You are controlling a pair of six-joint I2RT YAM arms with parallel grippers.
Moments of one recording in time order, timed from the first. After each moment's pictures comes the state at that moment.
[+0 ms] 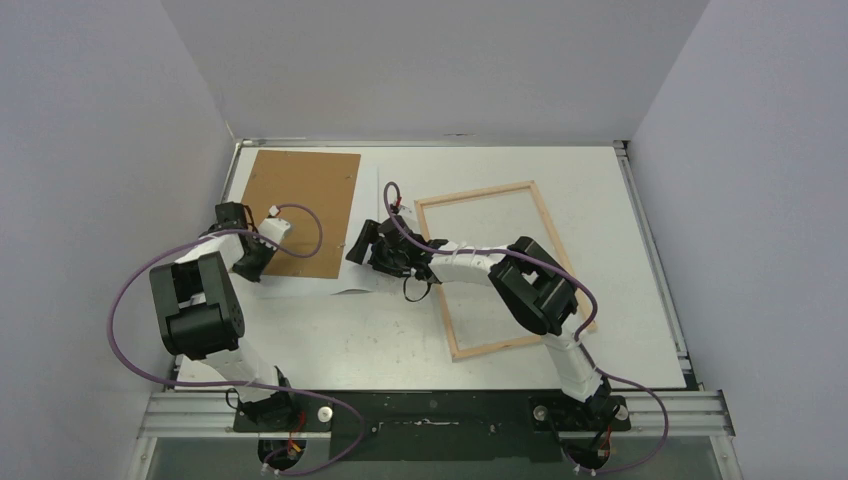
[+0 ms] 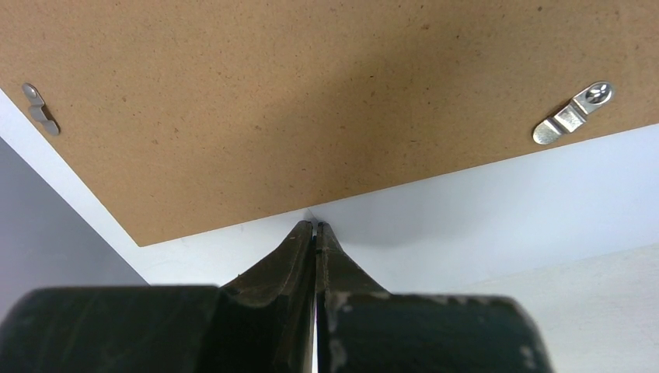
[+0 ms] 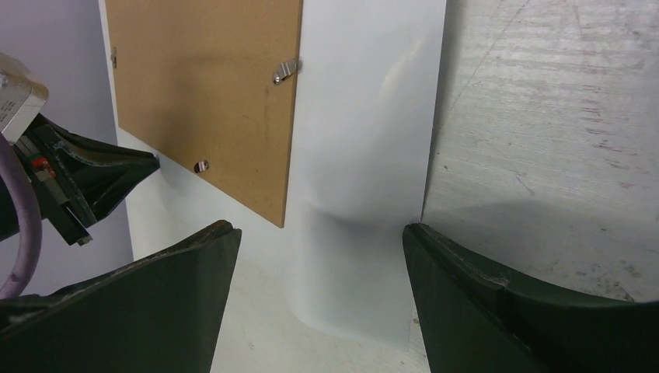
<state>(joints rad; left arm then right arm) 0.28 1.70 0.97 -0.48 0.04 0.77 0.89 2.16 1.43 0.08 0.00 1.02</state>
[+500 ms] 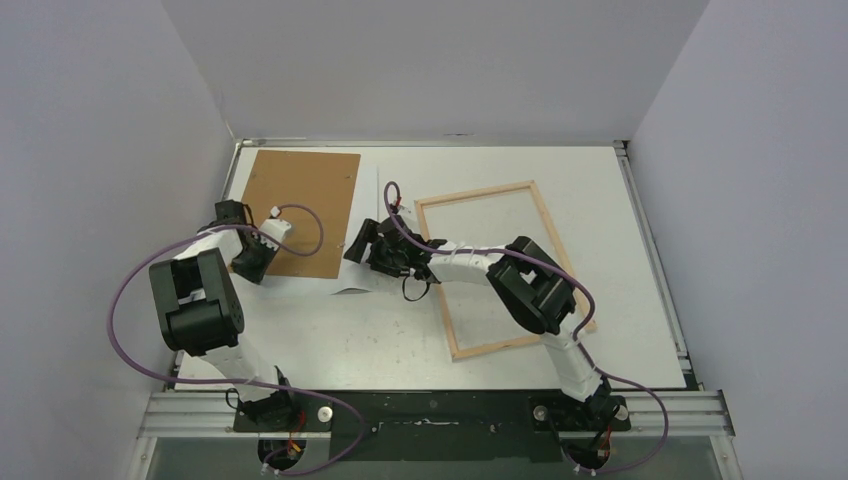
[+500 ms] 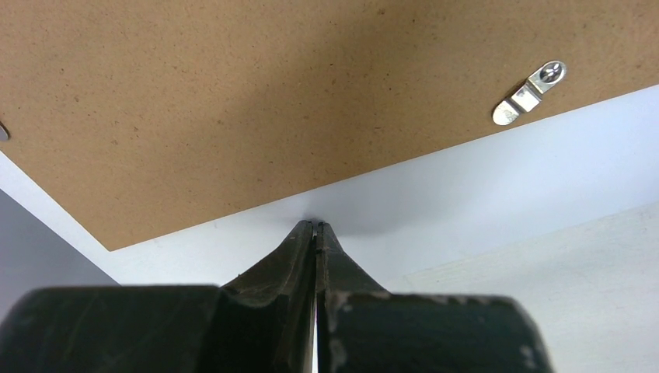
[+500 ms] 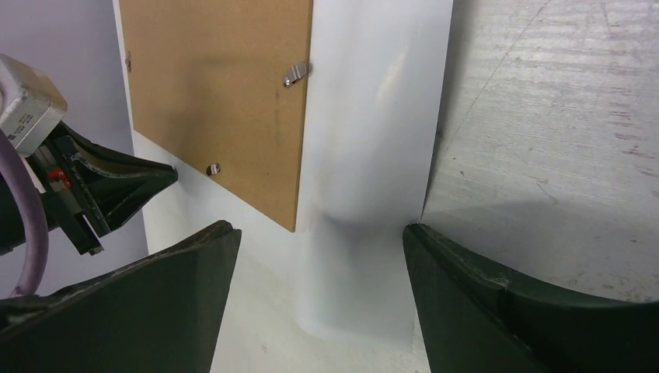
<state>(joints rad) 0.28 1.73 1.02 -0.58 0.08 0.78 0.89 2.17 1.44 0.11 -0.02 1.06</state>
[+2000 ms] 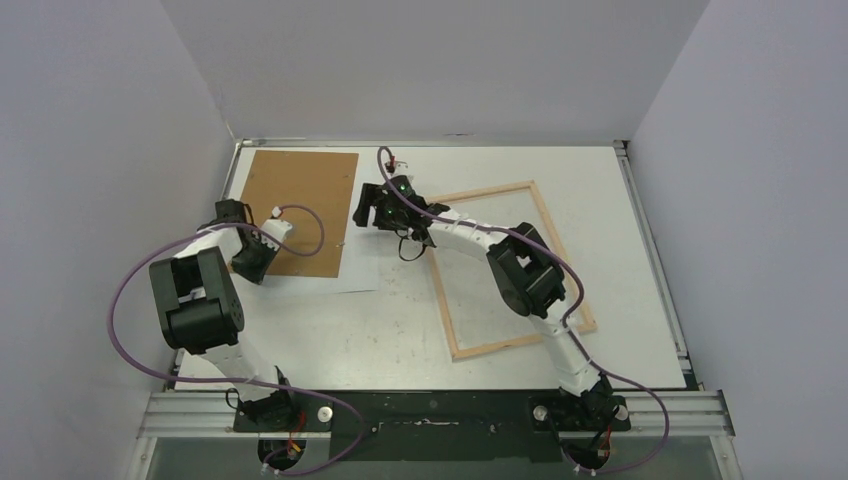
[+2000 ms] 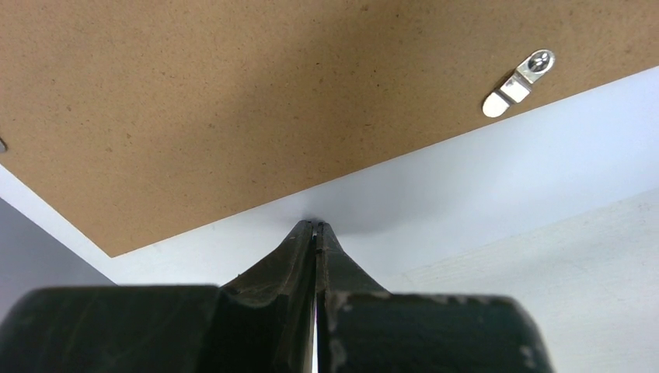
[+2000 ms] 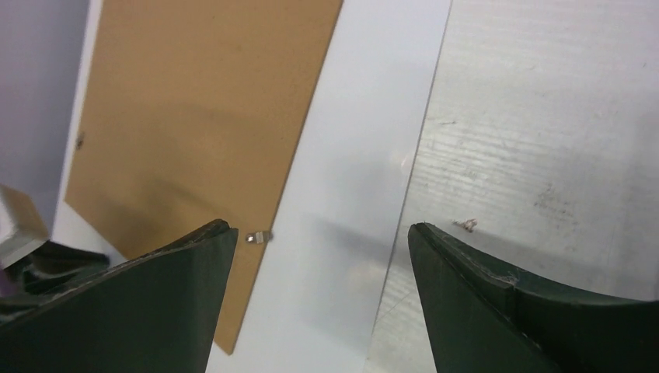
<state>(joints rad) 0.28 1.73 1.03 -0.61 0.07 0.80 0.76 2.29 1.75 0.00 -0.01 0.69</state>
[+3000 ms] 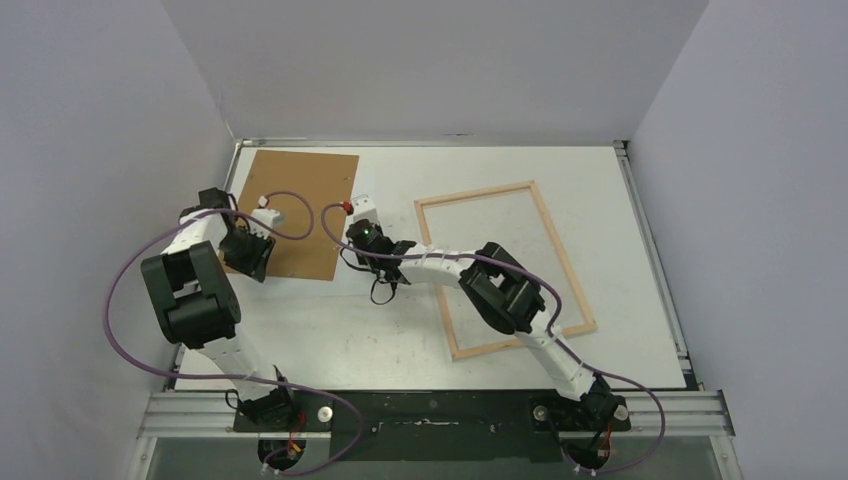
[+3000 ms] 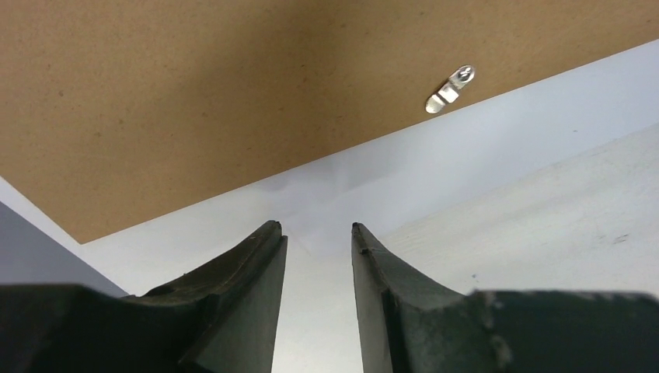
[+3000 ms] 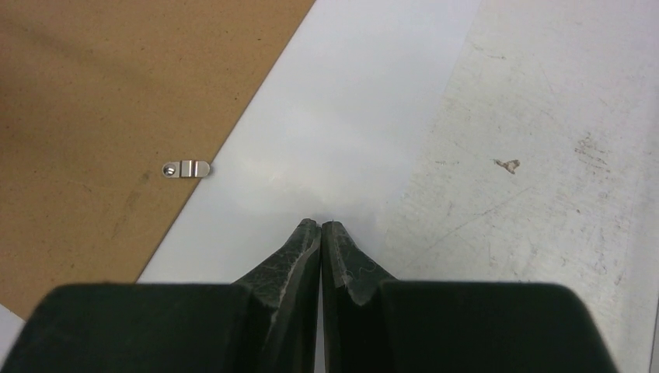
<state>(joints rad) 0.33 1.78 1.23 -0.85 0.21 0.76 0.96 2.39 1.77 -0.01 0.39 0.31</state>
